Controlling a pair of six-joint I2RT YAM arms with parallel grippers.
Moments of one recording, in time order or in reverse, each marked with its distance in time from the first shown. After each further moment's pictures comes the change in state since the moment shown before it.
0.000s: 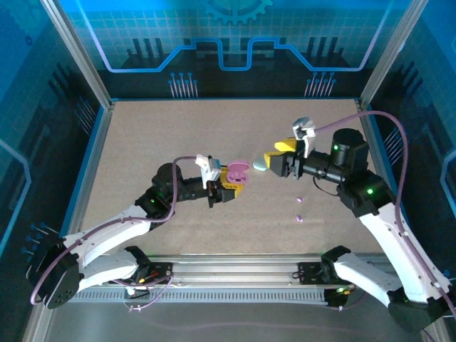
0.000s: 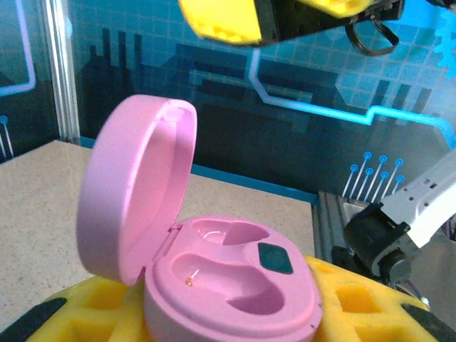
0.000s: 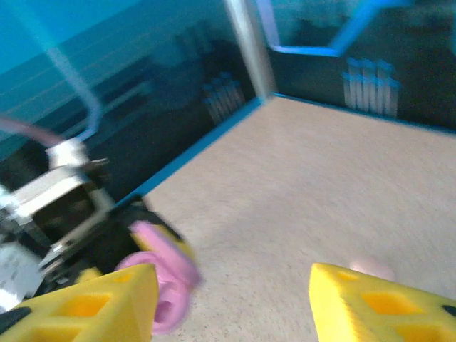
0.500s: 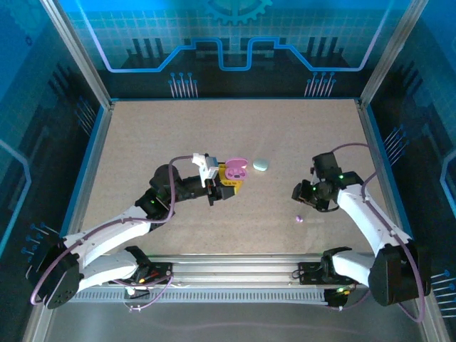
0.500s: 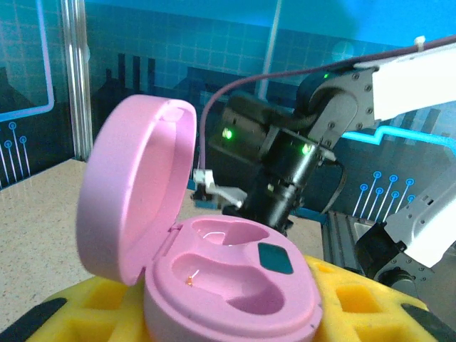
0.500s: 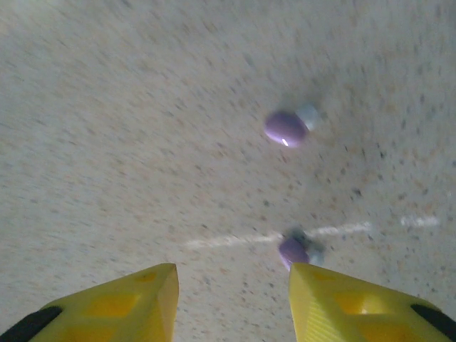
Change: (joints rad) left arm 0.000 -0.004 -0.011 0.064 -0.033 -0.022; right arm -0.217 0.238 -0.385 -0.340 0.278 0.323
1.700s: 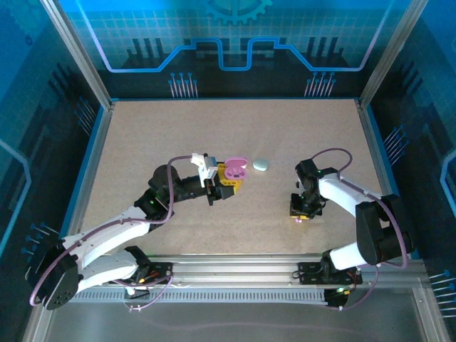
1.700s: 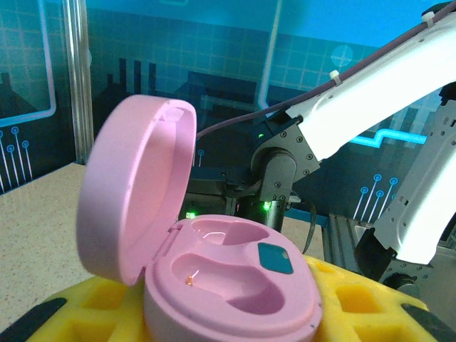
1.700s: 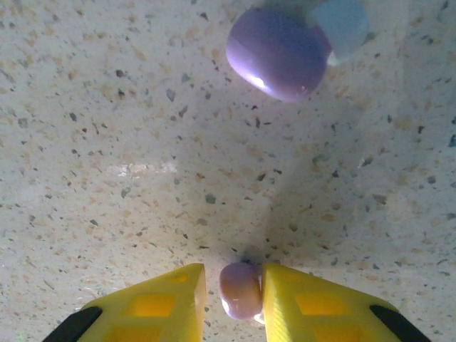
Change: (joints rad) left arm 0.000 -0.009 0.000 0.000 -0.004 0.000; right arm 0.082 0.296 -0.009 0.008 0.056 -0.159
